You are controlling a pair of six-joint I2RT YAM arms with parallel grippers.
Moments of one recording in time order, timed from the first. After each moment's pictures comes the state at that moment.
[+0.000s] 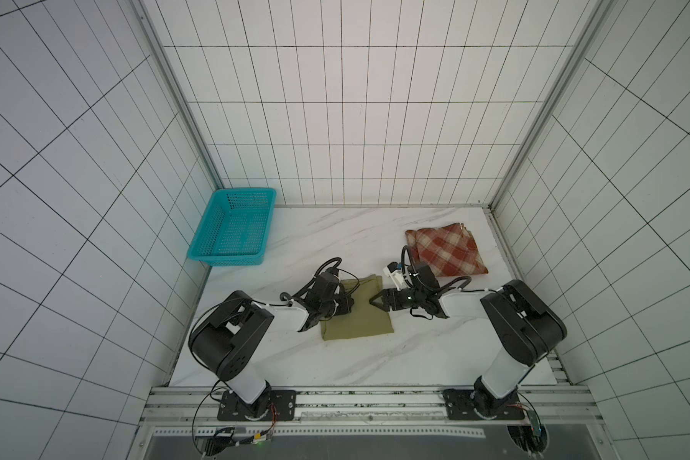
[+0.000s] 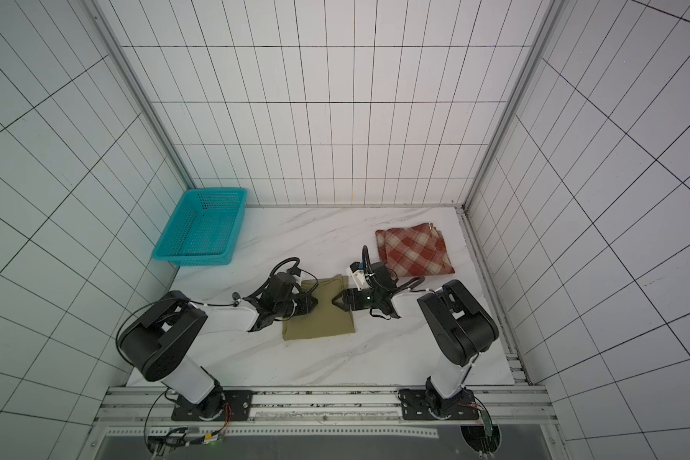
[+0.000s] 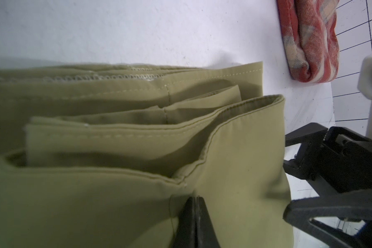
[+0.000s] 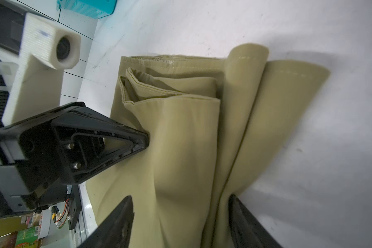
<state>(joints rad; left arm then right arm) -0.62 1.63 0.60 0.27 0.24 -0.74 0.52 1.73 0.67 0.28 -0.60 0.43</state>
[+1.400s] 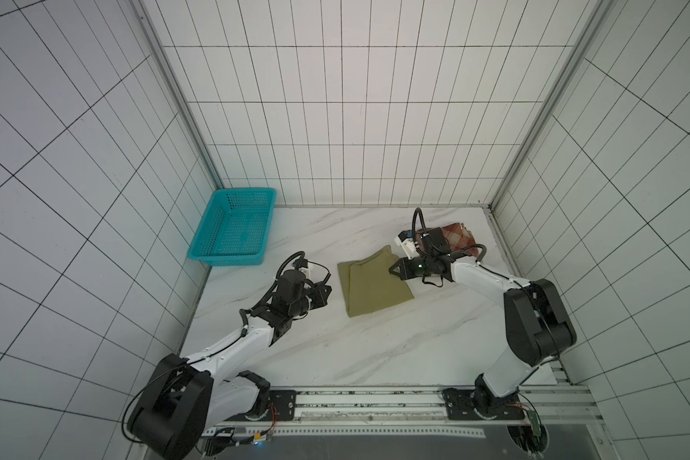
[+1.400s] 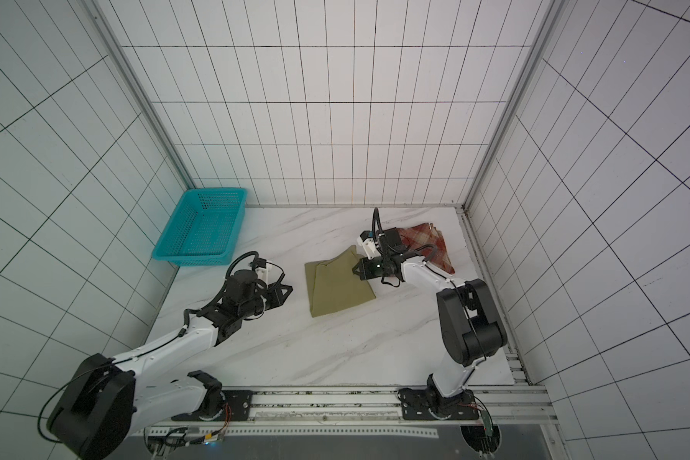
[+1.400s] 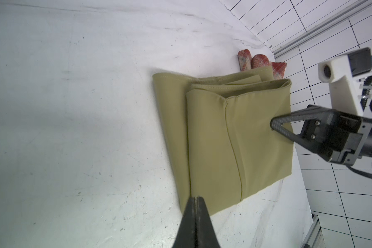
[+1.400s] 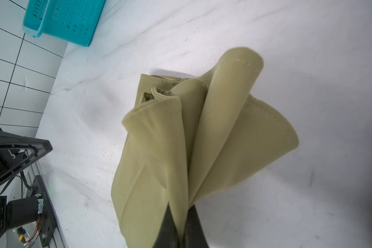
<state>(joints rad) -0.44 1.16 0.49 0.08 0.26 -0.72 0.33 1.70 1.10 -0.32 -0.53 0.12</state>
